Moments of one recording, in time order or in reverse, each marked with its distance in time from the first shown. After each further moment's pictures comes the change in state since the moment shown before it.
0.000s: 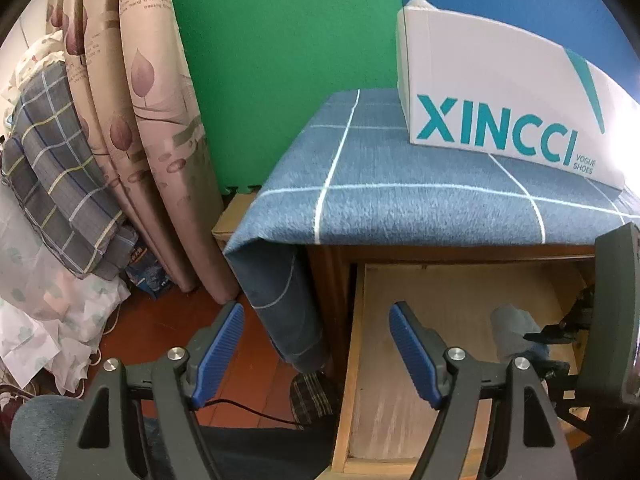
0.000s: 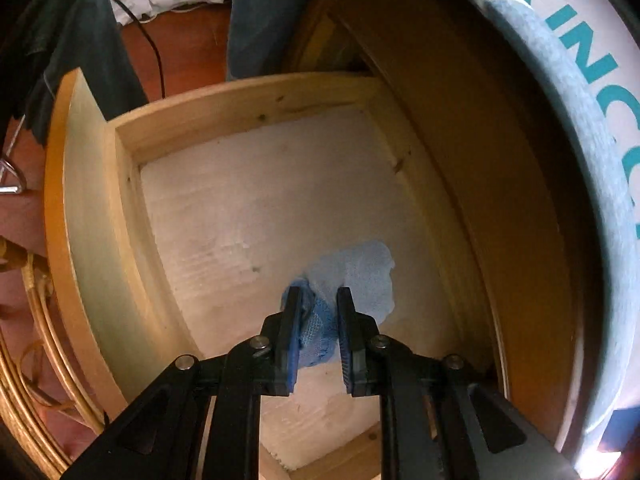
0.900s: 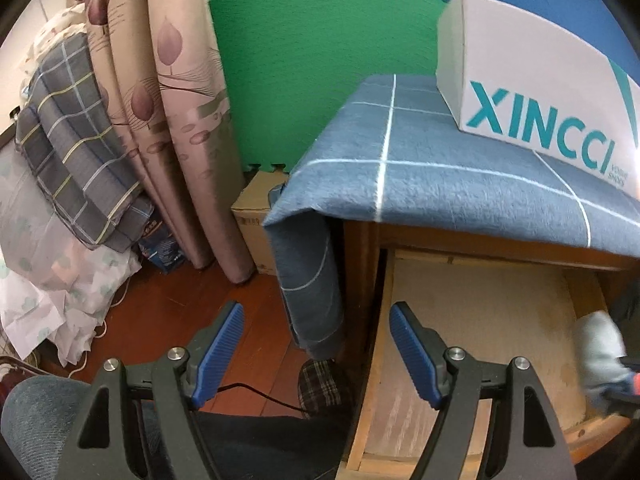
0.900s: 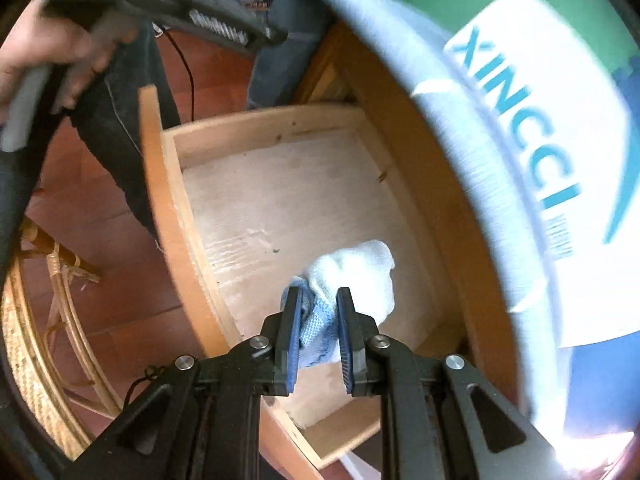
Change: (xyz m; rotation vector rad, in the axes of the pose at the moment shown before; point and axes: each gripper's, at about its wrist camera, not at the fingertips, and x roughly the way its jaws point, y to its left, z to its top) left arm 0.013 0.024 -0.004 -0.086 0.052 0.051; right arm -0.084 0.026 -0.031 -0.002 -0.070 -0.068
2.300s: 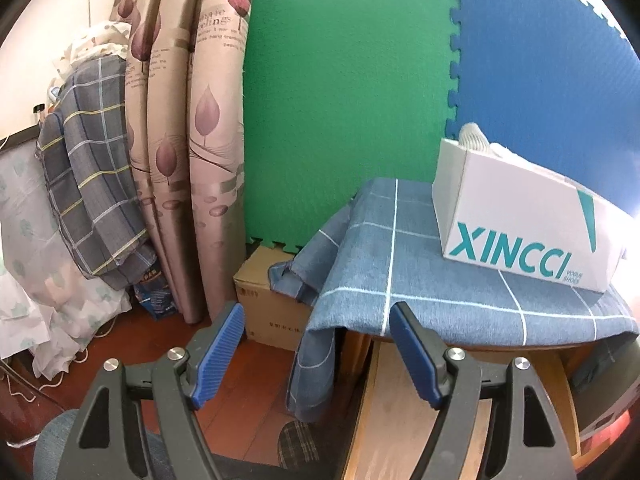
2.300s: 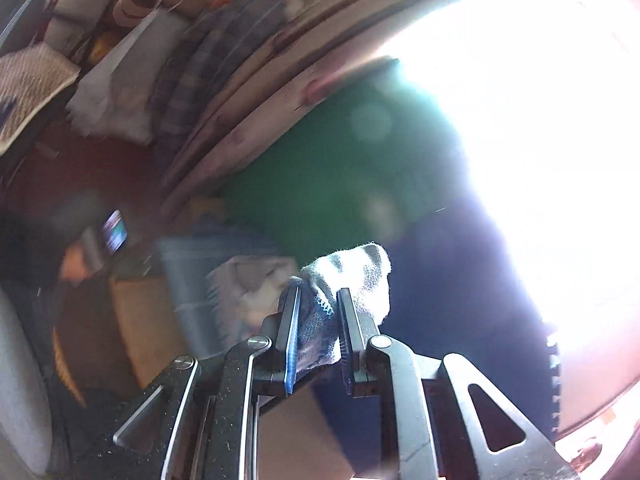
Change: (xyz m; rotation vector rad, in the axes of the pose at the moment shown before) left arm -0.068 0.037 0.026 -0.123 -0.281 -0.079; right arm -0.467 -0.134 0.106 -0.092 -0.328 -0.461
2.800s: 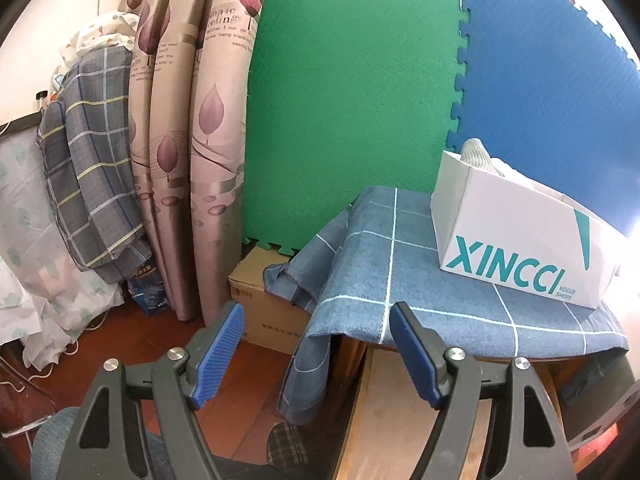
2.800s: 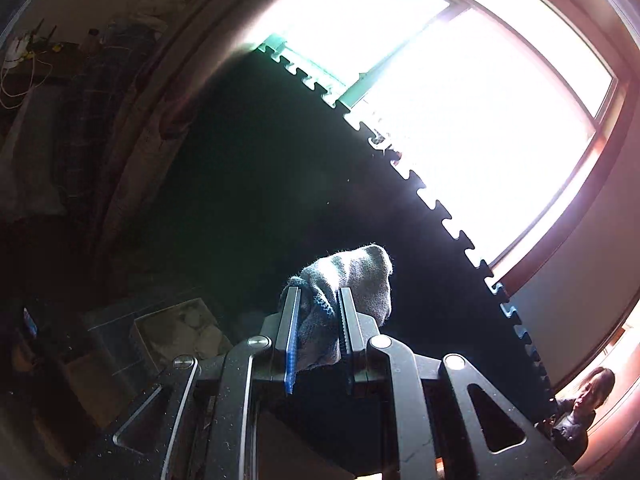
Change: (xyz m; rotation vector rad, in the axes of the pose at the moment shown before) left arm -0.003 0.006 0.003 -0.034 -0.001 -0.027; right arm 0.075 -0.165 0.010 0.290 0.048 -0.141
